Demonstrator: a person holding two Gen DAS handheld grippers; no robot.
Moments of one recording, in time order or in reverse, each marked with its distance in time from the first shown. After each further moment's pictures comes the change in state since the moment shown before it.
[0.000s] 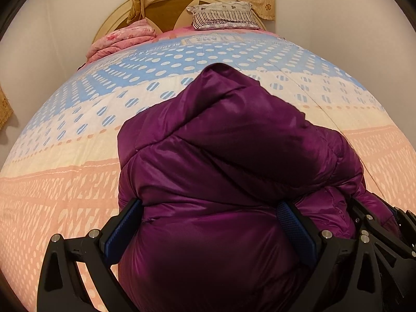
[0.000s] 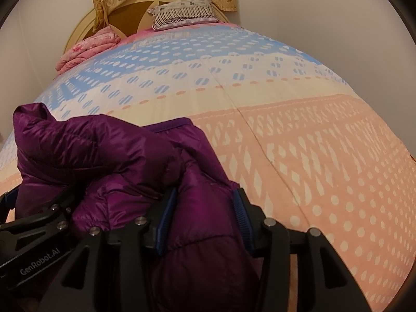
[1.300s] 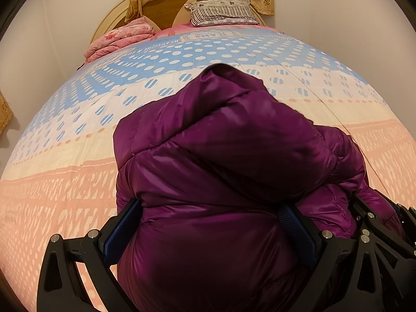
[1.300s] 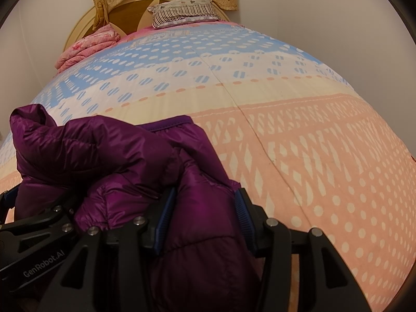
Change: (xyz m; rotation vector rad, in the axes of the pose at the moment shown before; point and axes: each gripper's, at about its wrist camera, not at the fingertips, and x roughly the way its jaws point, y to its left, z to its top) left arm 0.004 0.000 -0.002 0.014 0.016 0.008; right arm 0.003 -0.001 -0.001 0.001 0.006 0.002
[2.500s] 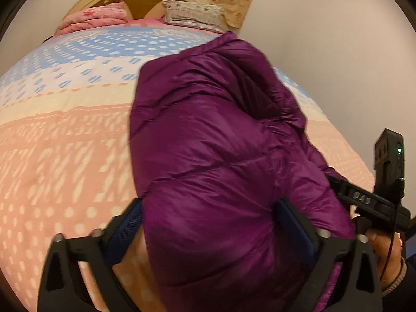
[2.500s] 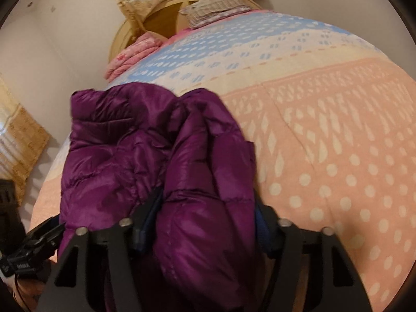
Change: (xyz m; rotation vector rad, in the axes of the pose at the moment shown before) left arm -0.057 0.066 -0.068 -0.088 -0.021 -0.419; right arm -0.025 -0.039 -0.035 0.036 0.025 0.440
